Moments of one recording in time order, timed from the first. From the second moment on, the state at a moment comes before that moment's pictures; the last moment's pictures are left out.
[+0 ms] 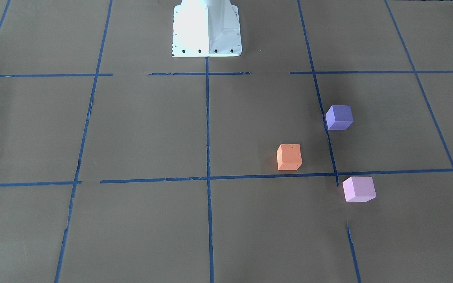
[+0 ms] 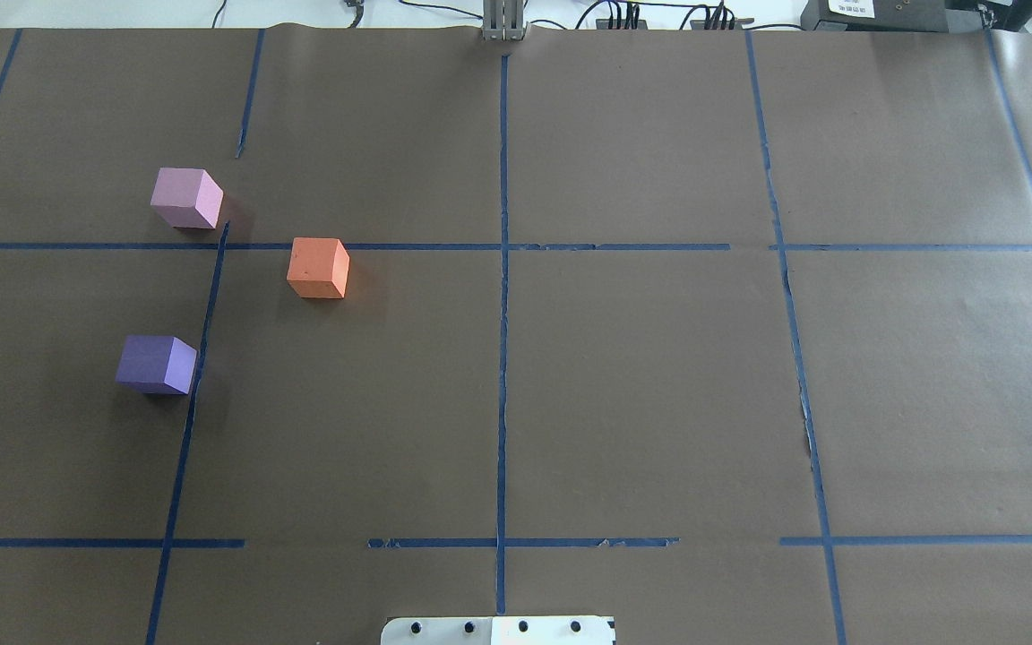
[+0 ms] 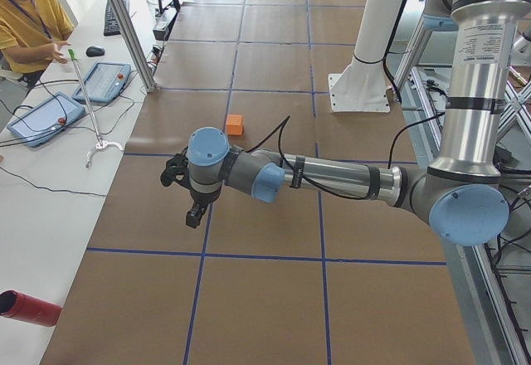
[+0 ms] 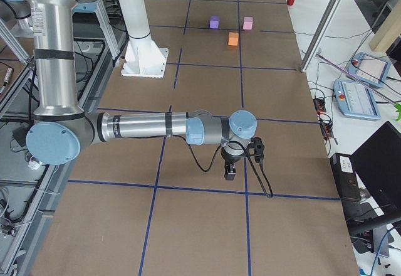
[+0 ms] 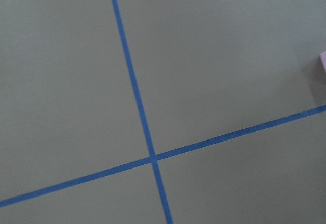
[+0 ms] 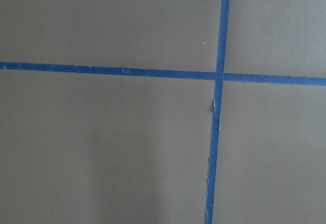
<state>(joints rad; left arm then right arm) -1.49 -1.64 -1.64 -1.85 -2.38 0.02 1.46 -1.56 1.64 -1.61 2.38 0.06</state>
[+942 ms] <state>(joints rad) -0.94 -2.05 -1.57 -1.87 -2.14 -0.84 1.46 -1.56 1.64 -1.61 2.38 0.06</state>
